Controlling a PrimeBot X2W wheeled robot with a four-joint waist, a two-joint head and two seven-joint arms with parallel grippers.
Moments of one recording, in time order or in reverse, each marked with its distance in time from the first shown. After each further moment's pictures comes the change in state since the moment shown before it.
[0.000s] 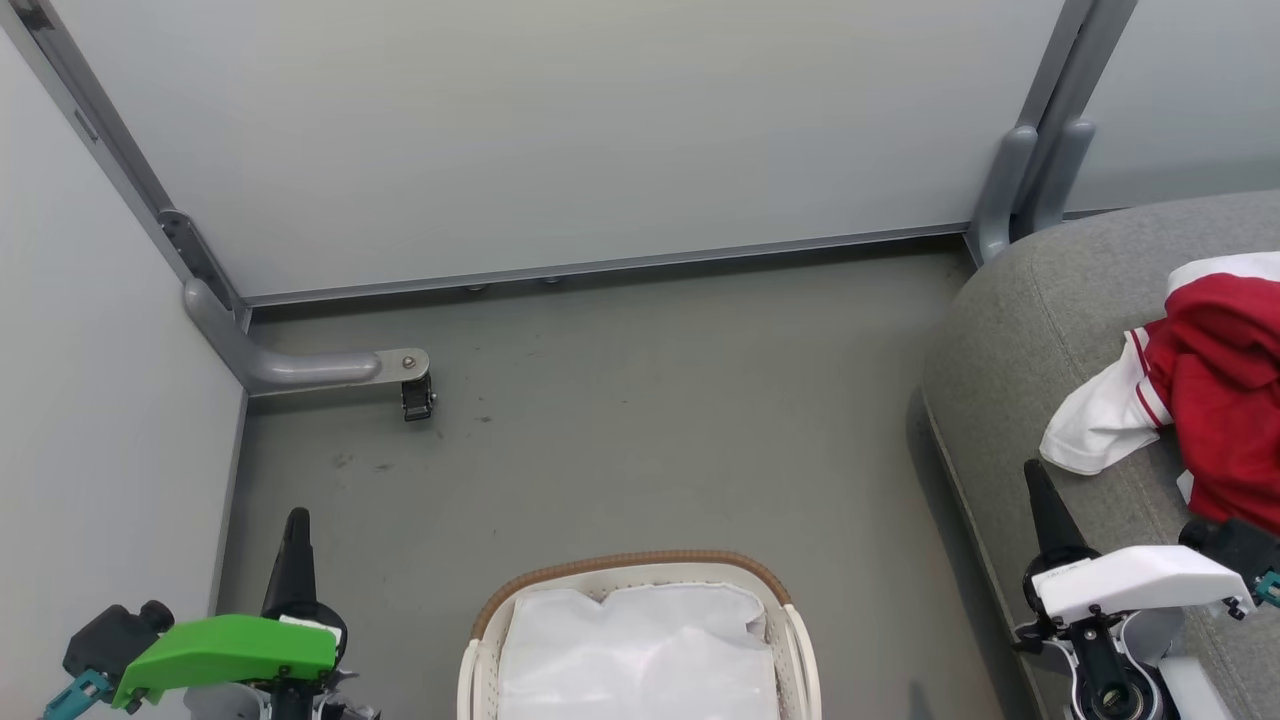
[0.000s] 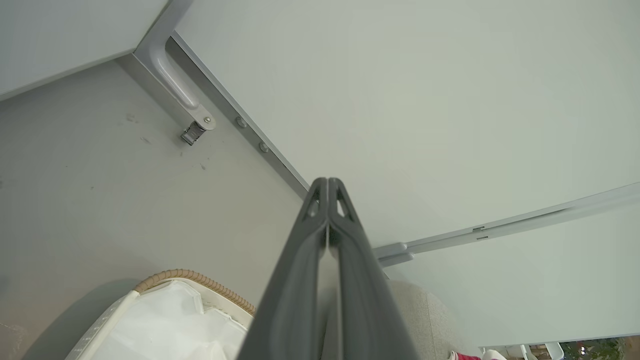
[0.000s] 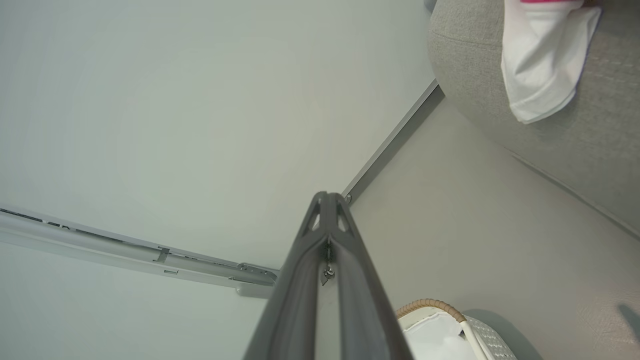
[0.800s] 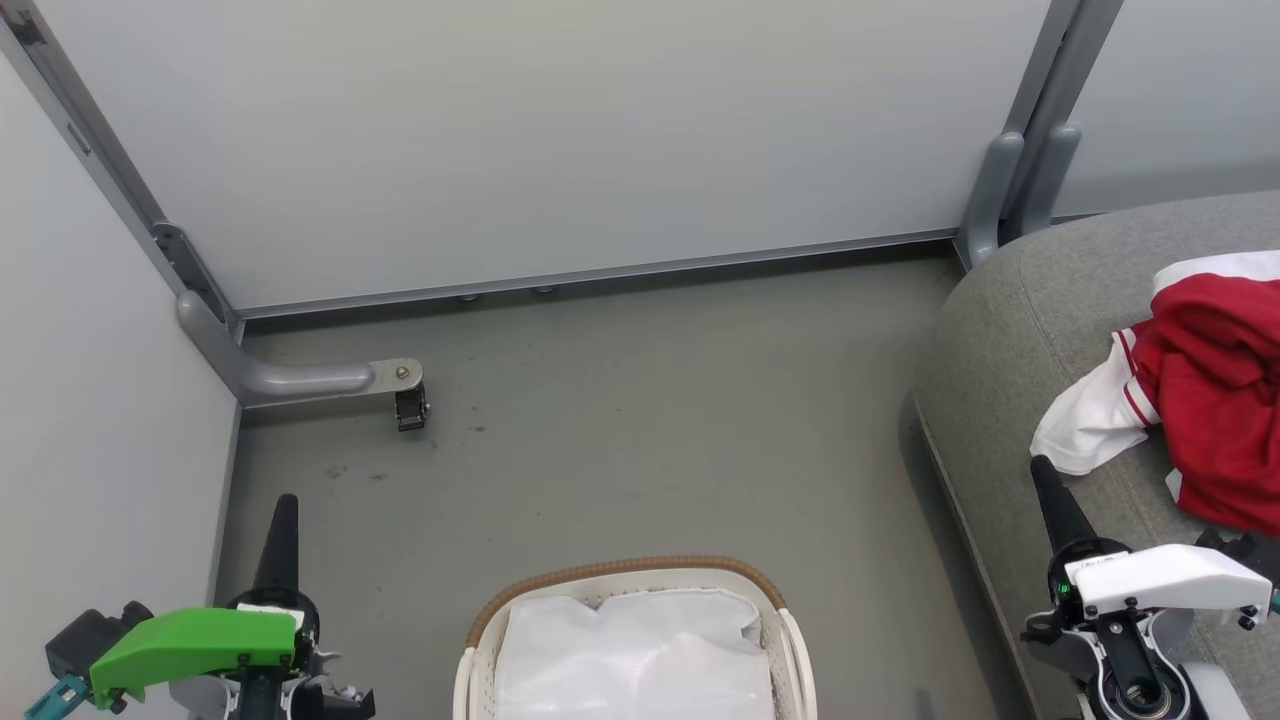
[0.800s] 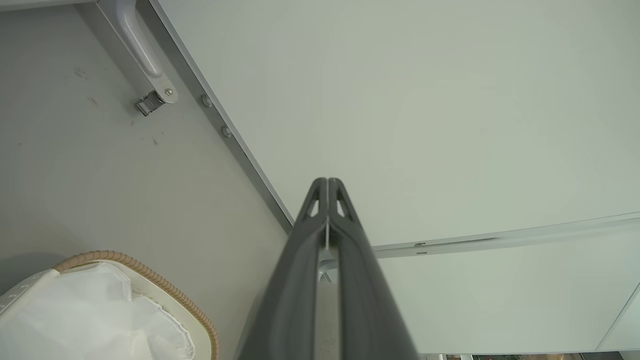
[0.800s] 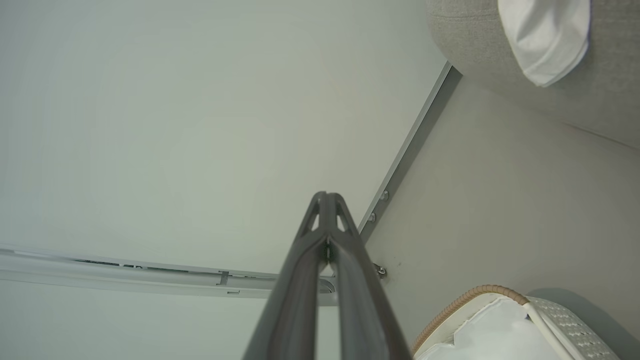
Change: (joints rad) left arm -0.013 0.000 0.034 -0.026 -0.225 0.000 0.065; right arm 0.009 -0.002 -0.021 -0.034 0.246 0.000 0.063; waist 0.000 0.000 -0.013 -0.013
